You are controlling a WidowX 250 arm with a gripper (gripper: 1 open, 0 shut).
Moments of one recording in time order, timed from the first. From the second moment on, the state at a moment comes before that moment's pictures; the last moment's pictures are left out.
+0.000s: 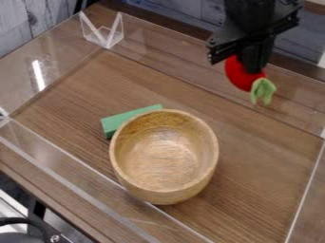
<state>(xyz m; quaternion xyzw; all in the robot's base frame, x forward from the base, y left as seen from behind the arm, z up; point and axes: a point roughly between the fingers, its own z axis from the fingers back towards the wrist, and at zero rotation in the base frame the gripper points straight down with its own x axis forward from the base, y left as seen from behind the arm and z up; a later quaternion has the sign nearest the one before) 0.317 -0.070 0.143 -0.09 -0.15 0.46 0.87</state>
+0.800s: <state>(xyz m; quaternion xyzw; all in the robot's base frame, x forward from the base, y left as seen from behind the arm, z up) 0.296 -0.011 0.139 -0.09 -0.19 0.50 0.84</state>
